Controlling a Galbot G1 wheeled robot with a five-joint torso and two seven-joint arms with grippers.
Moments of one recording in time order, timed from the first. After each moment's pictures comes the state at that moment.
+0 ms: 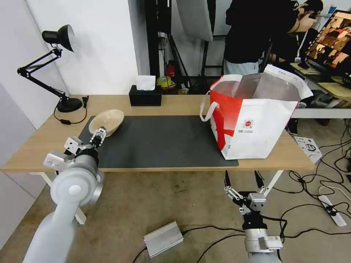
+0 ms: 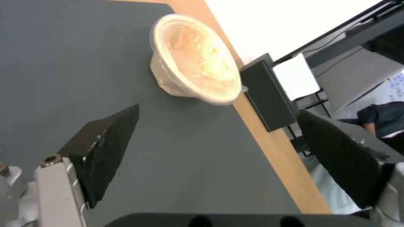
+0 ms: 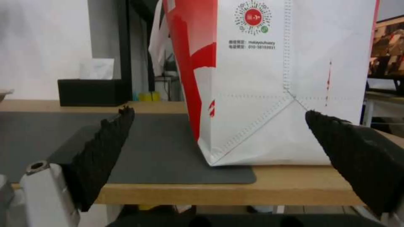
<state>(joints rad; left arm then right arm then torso) 1.03 -1.12 -0.48 -2.11 -1.39 0.10 -0.96 -1.59 1.03 0.19 2.02 0.13 0.43 0.55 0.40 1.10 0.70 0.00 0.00</state>
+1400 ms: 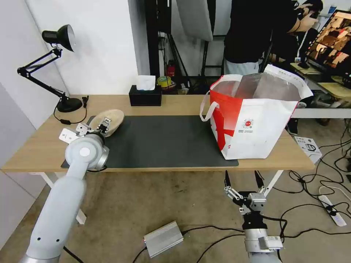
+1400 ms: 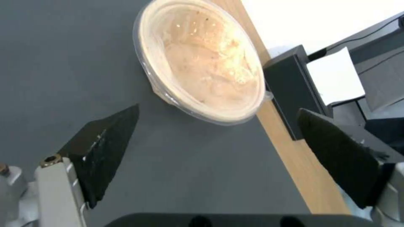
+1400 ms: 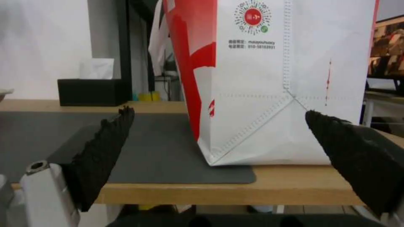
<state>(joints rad) 0.75 -1.12 -0.39 -1.83 -1.48 0.14 -1.04 -1.59 1.03 0.19 2.02 0.13 0.43 0.55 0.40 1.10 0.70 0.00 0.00</state>
